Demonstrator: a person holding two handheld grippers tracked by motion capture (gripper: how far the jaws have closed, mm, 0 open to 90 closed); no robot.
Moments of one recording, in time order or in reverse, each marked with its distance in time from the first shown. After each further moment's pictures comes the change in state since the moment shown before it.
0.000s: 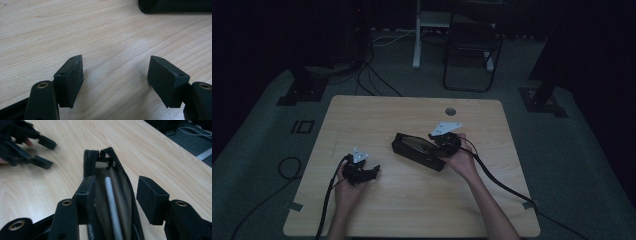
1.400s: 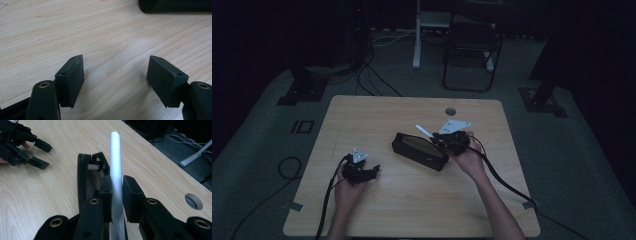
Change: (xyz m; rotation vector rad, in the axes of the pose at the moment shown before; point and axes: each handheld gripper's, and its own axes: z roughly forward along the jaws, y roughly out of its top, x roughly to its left) left arm 0.000 0.000 0.000 0.003 0.000 0.000; right arm -0.003 0.008 -0.029 -0.014 -0.066 -0.054
